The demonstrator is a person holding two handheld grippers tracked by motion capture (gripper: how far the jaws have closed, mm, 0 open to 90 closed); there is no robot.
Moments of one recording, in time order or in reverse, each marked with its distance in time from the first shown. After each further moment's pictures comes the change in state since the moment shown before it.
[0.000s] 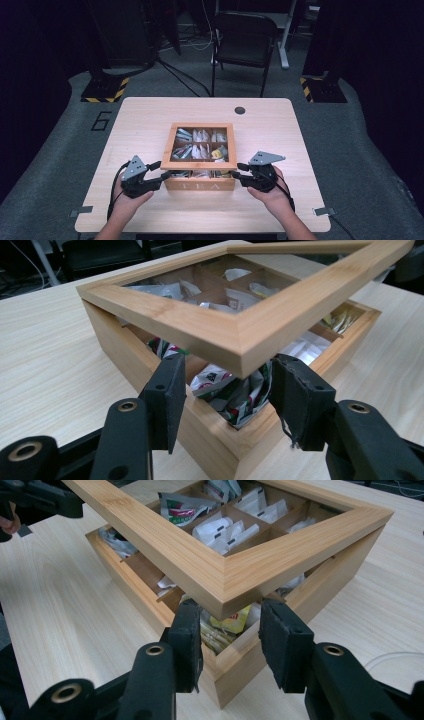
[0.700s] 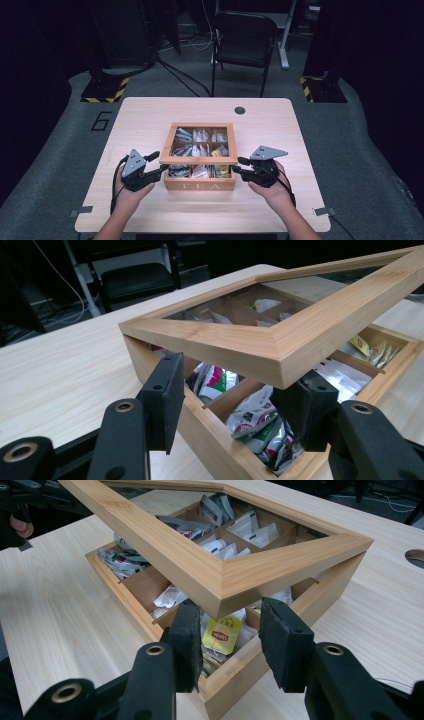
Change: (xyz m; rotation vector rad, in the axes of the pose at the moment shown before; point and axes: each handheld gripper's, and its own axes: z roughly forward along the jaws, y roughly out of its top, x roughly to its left) left arm 0.006 0.015 0.002 -0.082 0.096 0.028; right arm -0.003 0.014 -0.006 -0.036 -0.010 -0.009
